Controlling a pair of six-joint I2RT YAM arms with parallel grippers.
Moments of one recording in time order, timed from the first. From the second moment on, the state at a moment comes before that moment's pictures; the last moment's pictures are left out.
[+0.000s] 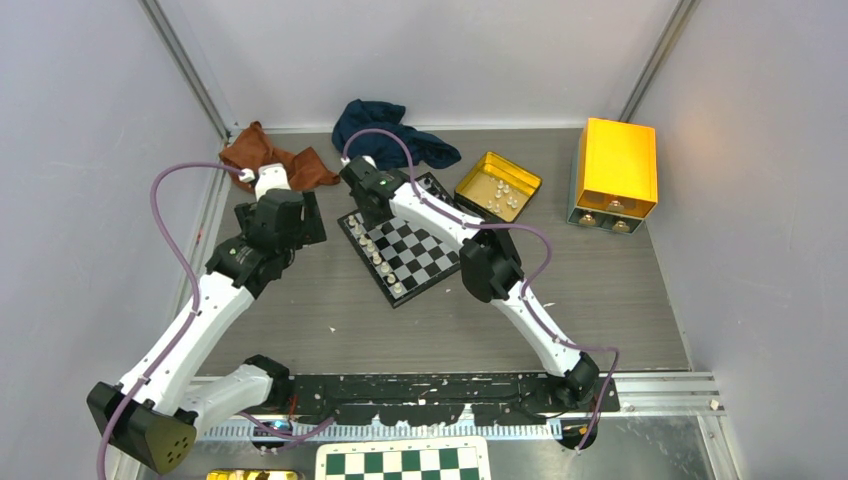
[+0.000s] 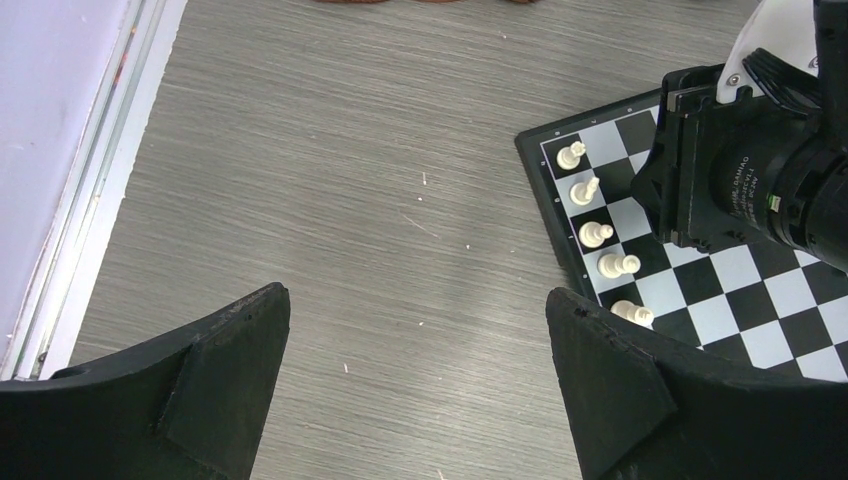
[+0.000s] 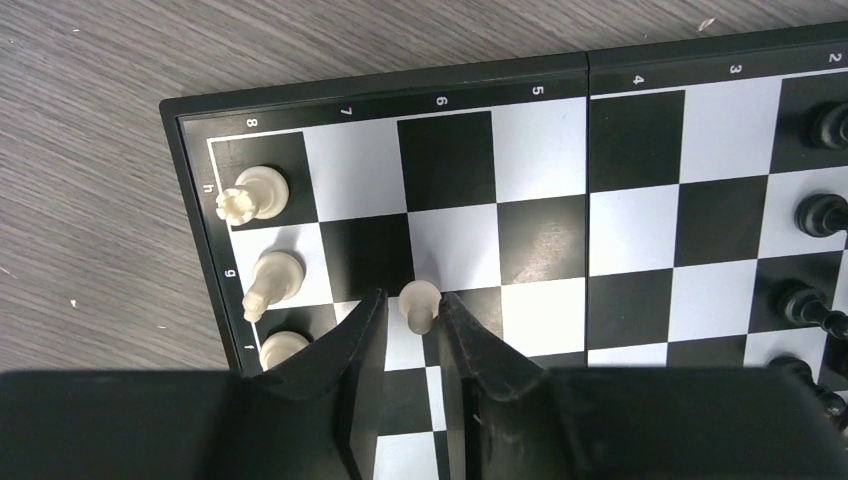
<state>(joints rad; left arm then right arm) -0.43 1.00 1.01 -0.67 -0.56 -0.42 0.84 2.55 2.41 -0.86 0.23 0.29</state>
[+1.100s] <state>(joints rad) -0.43 1.22 1.14 -0.63 -0.45 -0.32 0.66 2.16 2.13 -0.70 0.27 0.29</state>
